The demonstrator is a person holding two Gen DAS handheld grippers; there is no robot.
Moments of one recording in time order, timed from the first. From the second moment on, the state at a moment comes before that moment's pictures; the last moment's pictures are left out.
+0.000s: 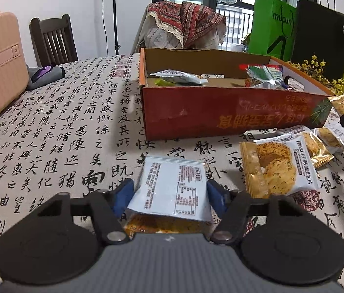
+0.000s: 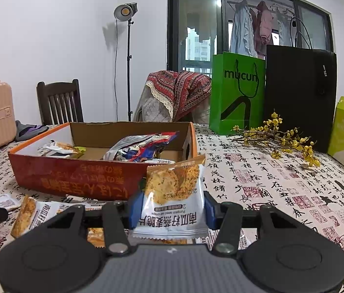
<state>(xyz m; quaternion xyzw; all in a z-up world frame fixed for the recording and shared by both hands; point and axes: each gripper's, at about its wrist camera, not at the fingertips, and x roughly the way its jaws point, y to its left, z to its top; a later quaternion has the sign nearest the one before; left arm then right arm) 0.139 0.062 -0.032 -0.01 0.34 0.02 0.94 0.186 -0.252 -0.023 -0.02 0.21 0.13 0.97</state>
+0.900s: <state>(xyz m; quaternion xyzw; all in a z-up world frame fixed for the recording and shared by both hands) 0.126 0.054 0.026 -0.05 0.24 0.03 0.97 0.177 -0.249 -0.004 -0.01 0.18 0.15 0.97</state>
